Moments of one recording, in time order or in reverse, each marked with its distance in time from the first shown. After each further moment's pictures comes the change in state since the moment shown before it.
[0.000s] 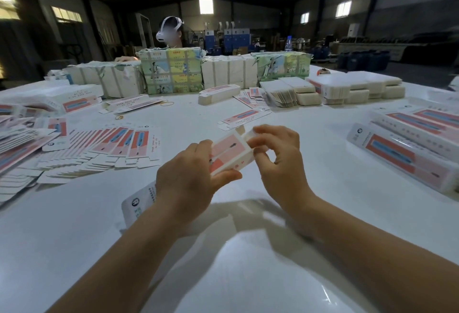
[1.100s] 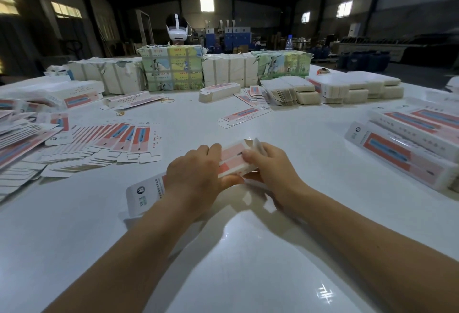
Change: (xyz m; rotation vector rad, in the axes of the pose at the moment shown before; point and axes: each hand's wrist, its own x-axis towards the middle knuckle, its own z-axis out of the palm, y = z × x) left_hand 0.003 -0.004 0.018 0.209 -0.018 0.105; right_hand 0.004 0.018 0.011 0.443 -0.279 0.562
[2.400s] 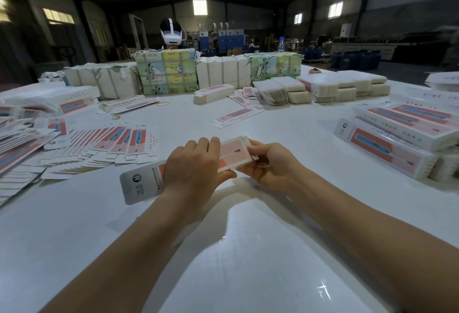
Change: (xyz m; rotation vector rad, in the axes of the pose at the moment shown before) left_hand -0.001 0.015 -0.011 0.230 0.141 0.104; right_hand 0.006 -0.015 -0.015 0.652 -0.068 0.392
